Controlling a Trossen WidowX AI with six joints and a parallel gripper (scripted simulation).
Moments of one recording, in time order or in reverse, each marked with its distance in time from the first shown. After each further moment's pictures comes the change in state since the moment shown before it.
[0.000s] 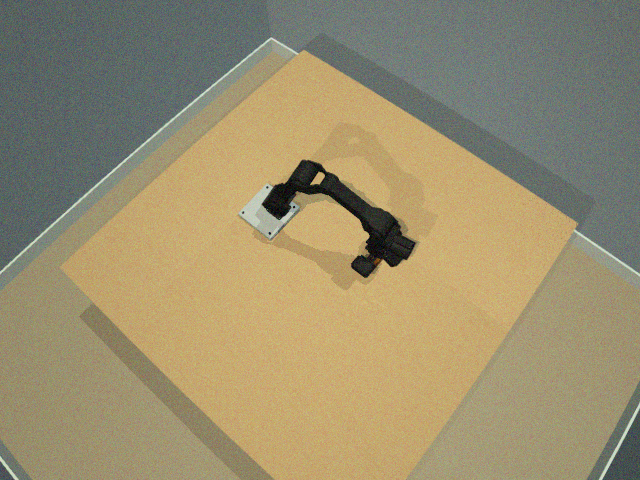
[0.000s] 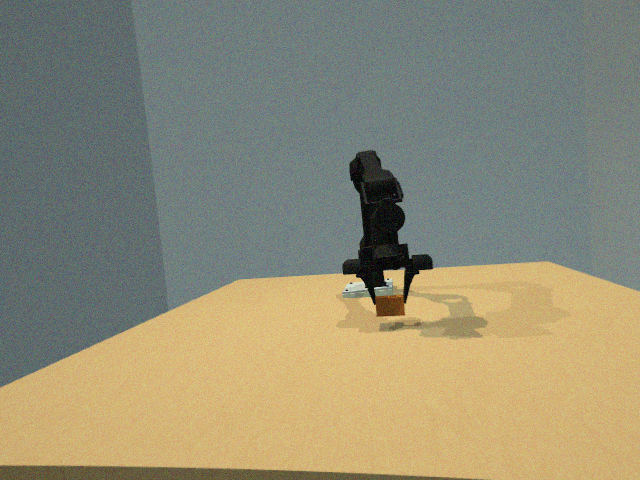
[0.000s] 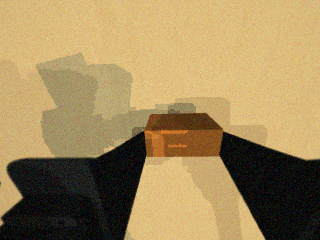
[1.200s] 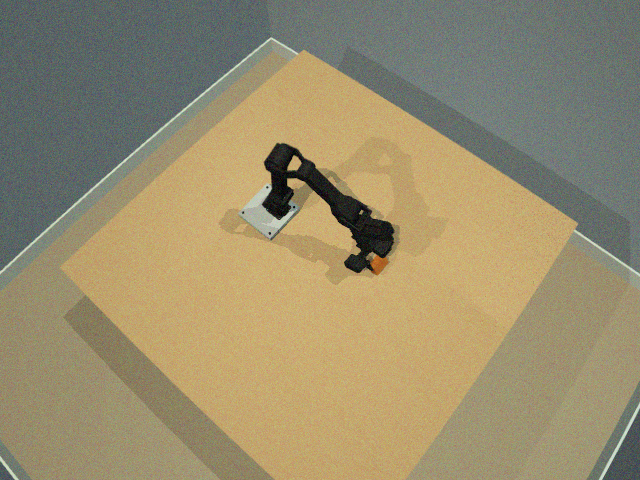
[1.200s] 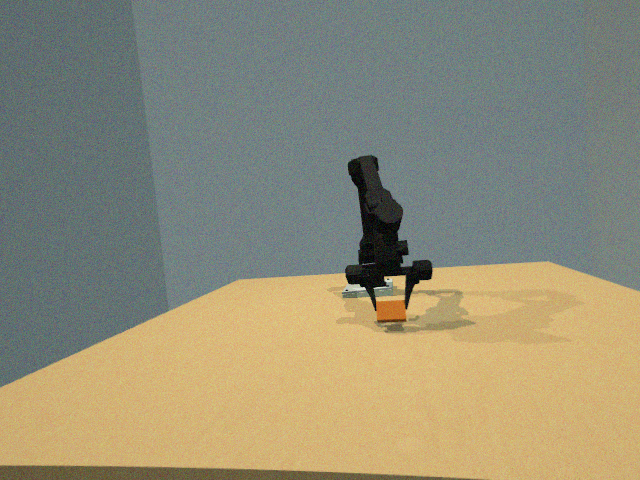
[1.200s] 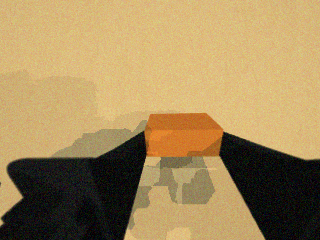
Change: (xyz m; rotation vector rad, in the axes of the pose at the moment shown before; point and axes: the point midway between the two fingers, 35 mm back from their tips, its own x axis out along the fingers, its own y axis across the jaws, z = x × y) arm 0.015 0.002 -0.005 -0.001 -0.495 0.005
